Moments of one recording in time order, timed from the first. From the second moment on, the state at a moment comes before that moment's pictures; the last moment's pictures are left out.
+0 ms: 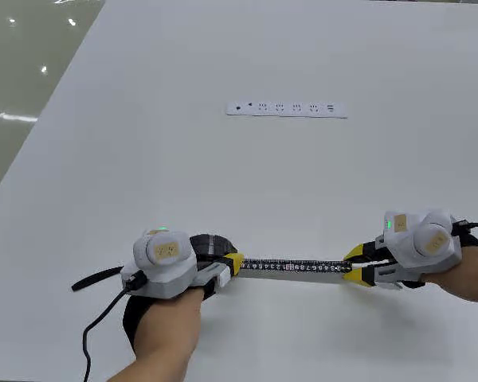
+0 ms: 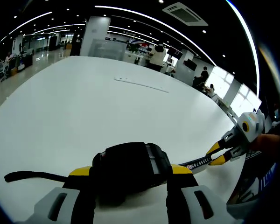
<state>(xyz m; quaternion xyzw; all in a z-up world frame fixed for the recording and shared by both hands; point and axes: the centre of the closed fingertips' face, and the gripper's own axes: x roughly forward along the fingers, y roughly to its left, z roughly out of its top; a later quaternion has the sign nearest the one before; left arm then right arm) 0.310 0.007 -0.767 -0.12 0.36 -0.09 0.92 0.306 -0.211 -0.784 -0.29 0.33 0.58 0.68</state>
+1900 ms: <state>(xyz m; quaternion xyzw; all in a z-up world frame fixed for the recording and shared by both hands) 0.310 0.008 -0.767 -0.13 0.36 -0.09 0.92 0.304 -0.142 -0.785 -0.26 0.31 0.62 0.68</state>
